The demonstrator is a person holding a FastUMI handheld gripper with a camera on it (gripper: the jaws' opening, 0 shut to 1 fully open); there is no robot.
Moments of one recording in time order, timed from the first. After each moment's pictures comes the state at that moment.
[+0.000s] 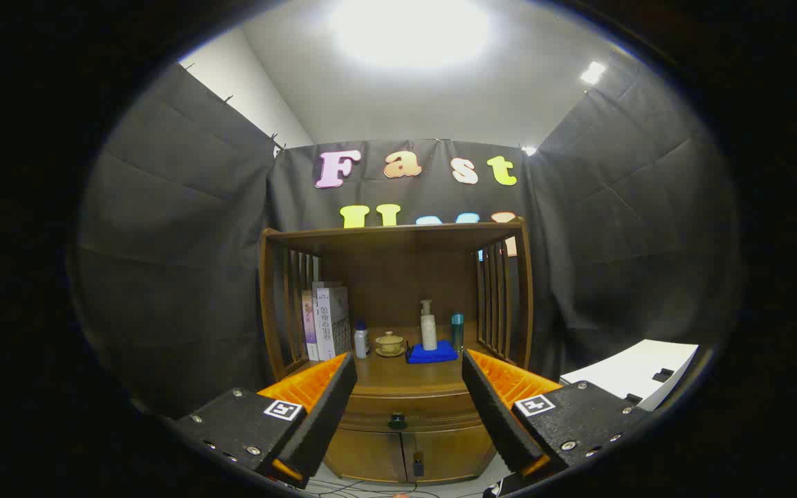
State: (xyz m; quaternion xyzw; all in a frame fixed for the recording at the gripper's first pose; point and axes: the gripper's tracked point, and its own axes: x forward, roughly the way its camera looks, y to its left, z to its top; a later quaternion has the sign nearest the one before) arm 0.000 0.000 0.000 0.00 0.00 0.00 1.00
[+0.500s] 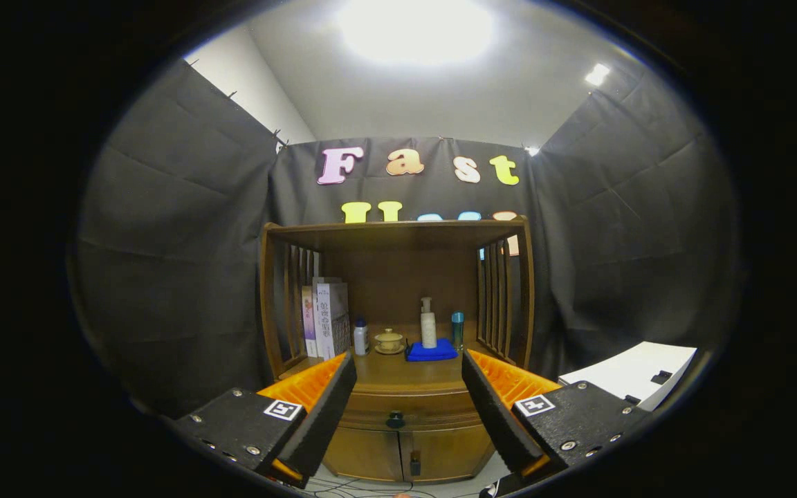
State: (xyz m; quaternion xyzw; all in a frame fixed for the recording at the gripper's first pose) arm 0.000 0.001 0.000 -0.01 0.01 0.00 1.00
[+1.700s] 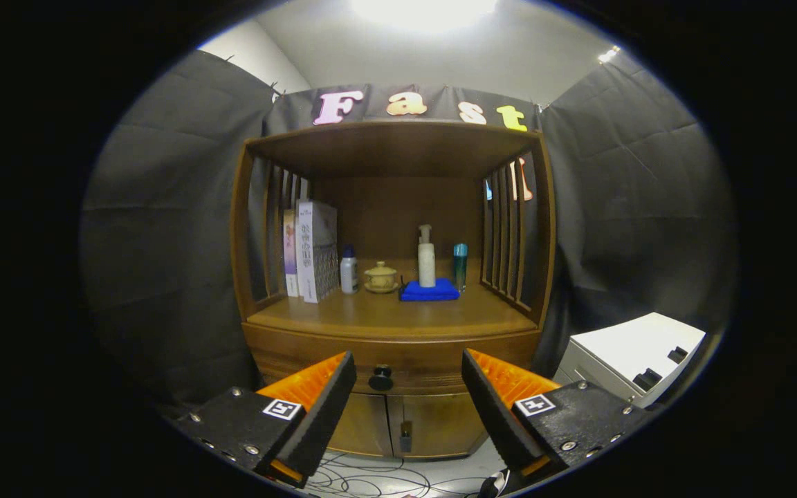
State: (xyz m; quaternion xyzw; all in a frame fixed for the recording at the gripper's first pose) arm 0.068 -0.004 -0.139 -0.02 0.13 0.00 0.99
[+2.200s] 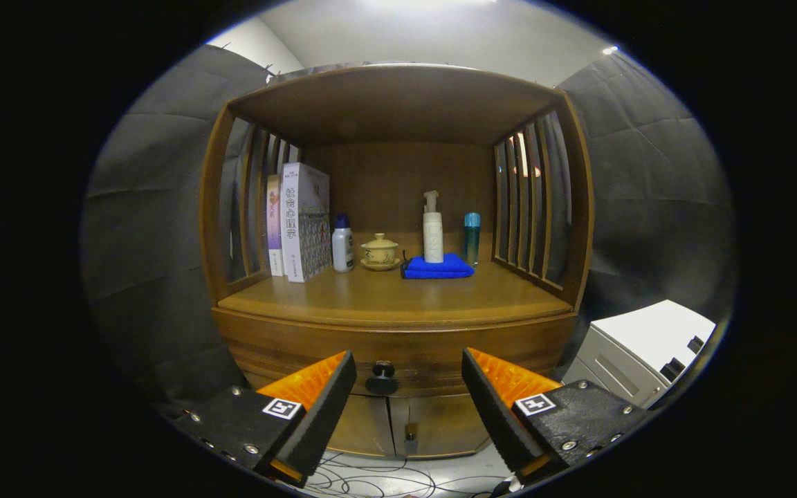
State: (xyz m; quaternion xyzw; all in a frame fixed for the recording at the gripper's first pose) arm 0.130 0.004 -0.194 -0.01 0.16 -0.01 0.99
